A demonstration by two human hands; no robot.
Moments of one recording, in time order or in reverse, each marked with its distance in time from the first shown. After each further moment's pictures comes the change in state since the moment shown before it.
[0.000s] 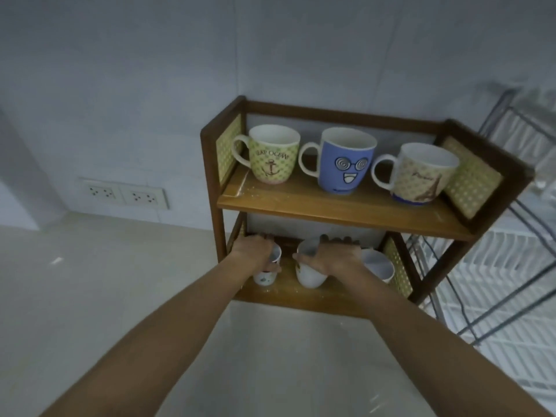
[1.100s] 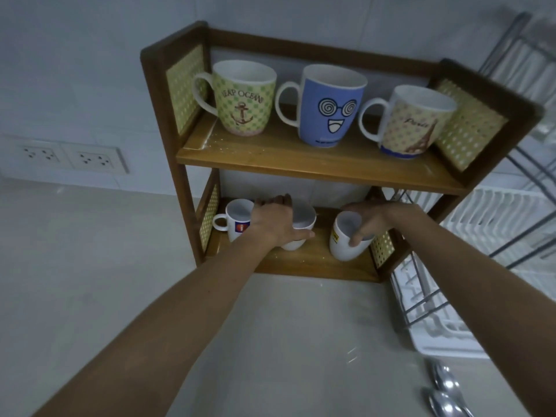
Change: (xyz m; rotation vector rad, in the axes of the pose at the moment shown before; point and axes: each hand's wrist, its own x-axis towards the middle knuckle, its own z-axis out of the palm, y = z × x) left_hand 0.039 0.068 0.020 -0.163 0.196 0.077; right_hand 0.041 0.122 -0.009 -0.079 -0.266 -0.139
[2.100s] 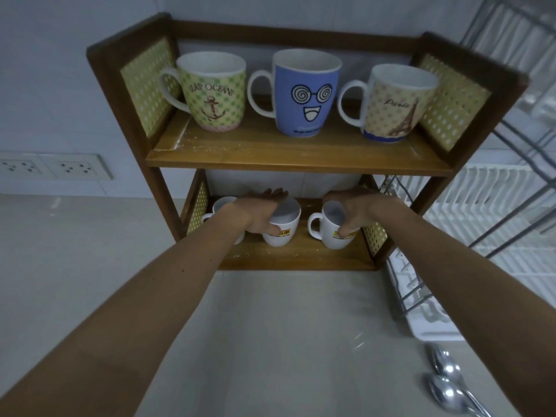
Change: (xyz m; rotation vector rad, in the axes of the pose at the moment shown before) left_hand 0.020 -0.027 -0.012 0.027 -0.260 0.249; right_hand -0.006 -0.009 0.011 0.018 0.178 -0.186
